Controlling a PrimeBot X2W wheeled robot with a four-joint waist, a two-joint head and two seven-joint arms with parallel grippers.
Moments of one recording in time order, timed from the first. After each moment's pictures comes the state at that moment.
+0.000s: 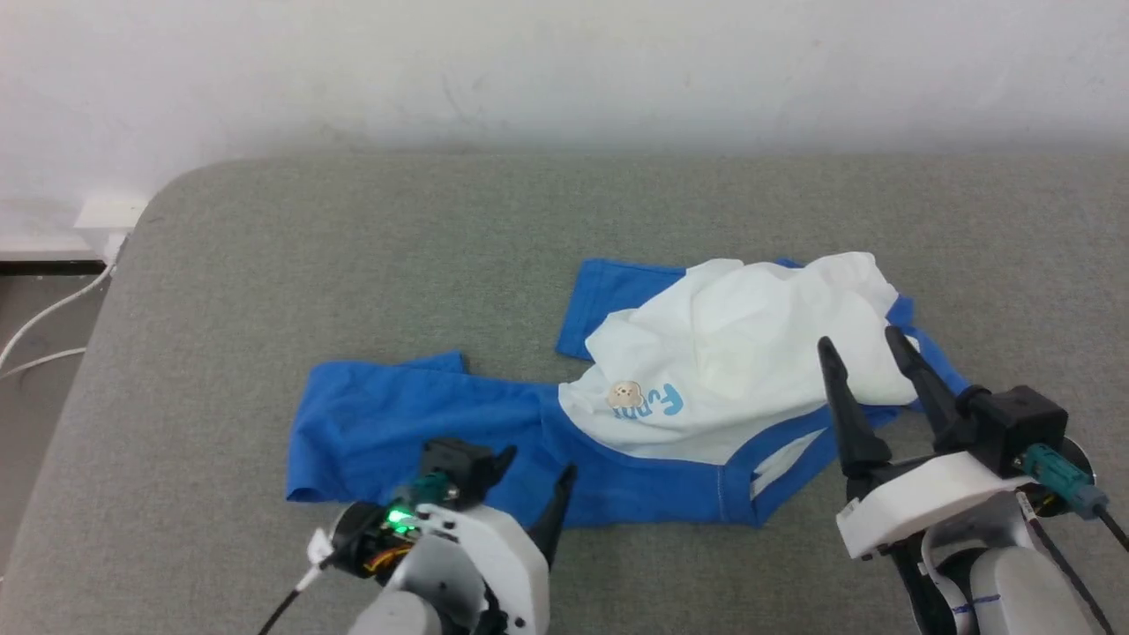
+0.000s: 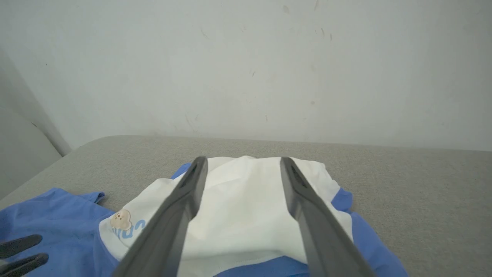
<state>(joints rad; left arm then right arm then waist) -0.14 0.16 -0.45 0.14 -0.37 0.03 0.18 -0.09 -0.05 0.04 0.04 0.17 0.13 -0.05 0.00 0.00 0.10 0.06</state>
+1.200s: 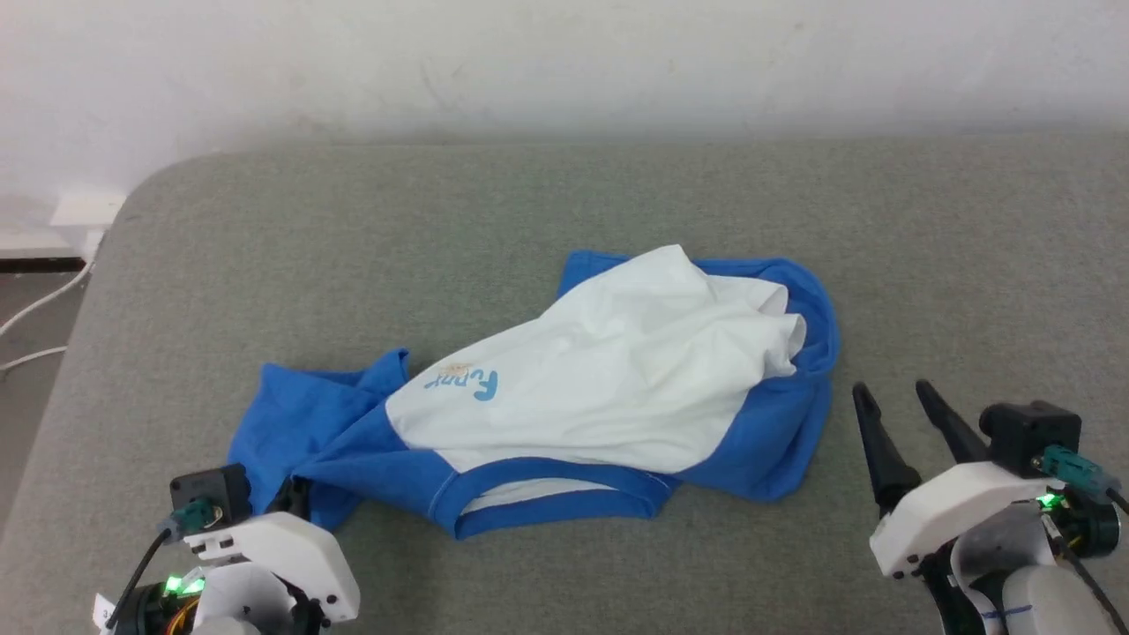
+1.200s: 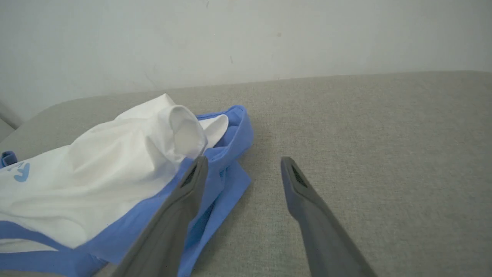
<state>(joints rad) -0.05 0.29 -0.18 0.19 -0.46 0.26 0.15 -0.07 -0.05 -0.05 0.12 0.20 0.13 0.06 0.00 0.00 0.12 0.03</state>
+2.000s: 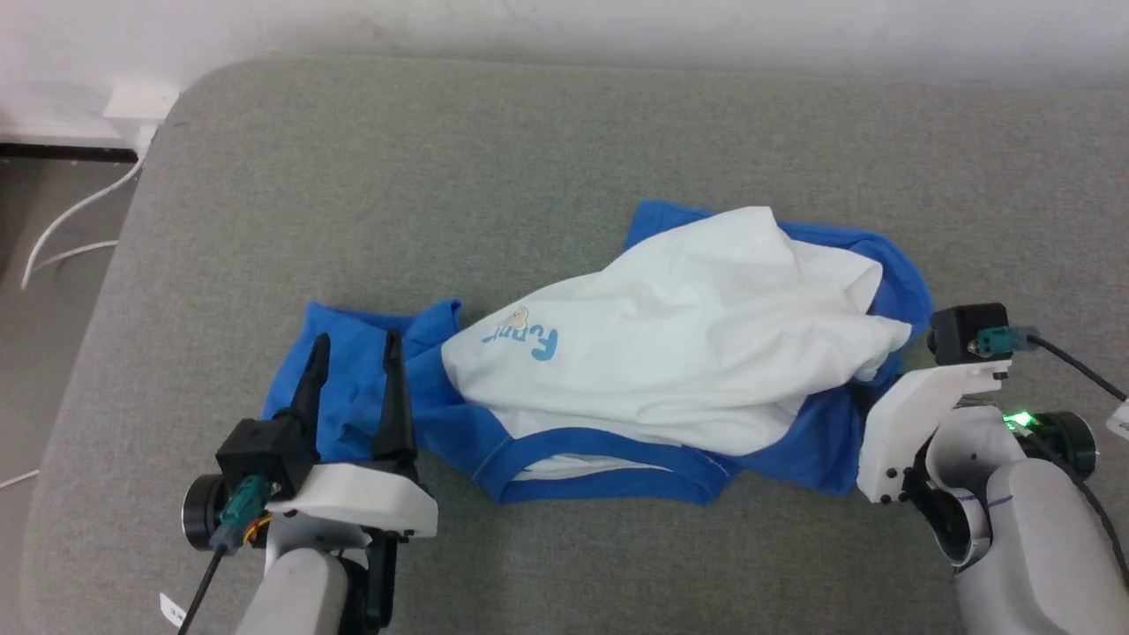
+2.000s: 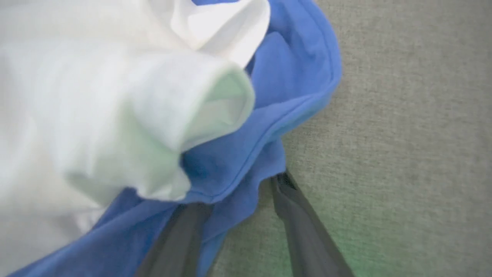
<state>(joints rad) -0.16 0.14 -0.20 0.15 -0.34 0.16 -0.26 -0.31 -0.06 -0.07 0.35 0.13 0.13 0.46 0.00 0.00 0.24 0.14</state>
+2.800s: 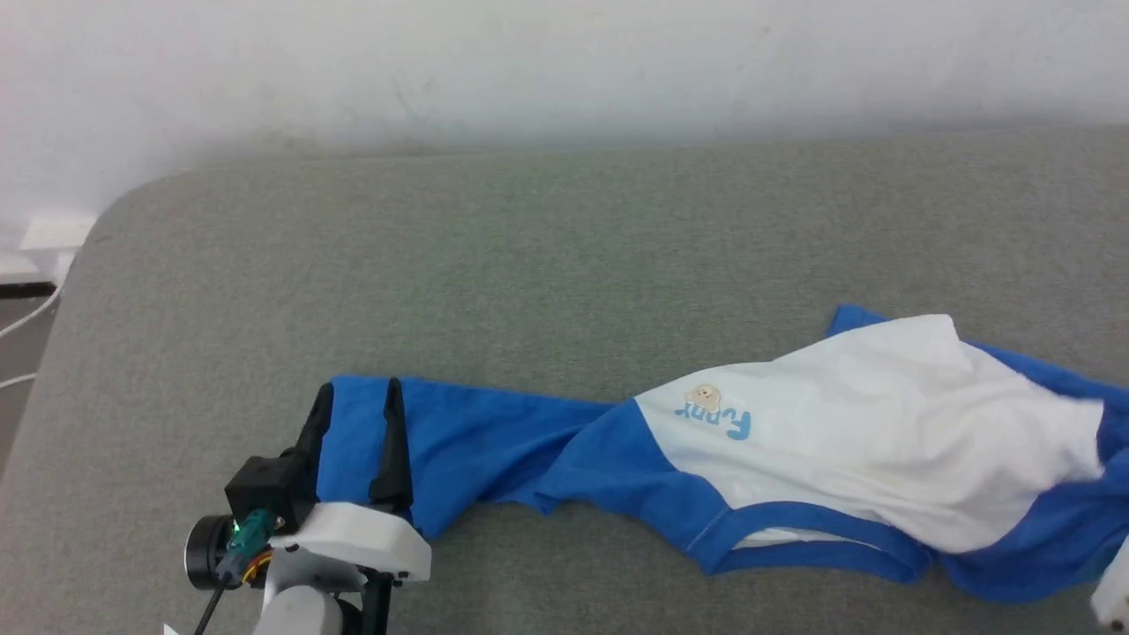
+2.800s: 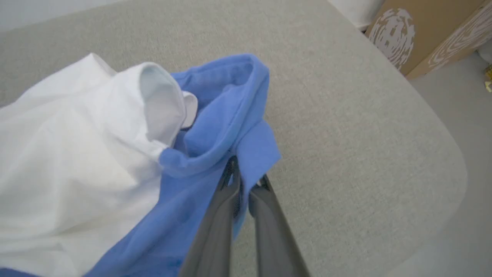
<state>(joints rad) -0.11 0.10 -0.13 0.22 -0.27 0.07 -0.26 0.00 -0.05 -0.53 -0.02 0.06 0.13 0.49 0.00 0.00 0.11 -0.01</state>
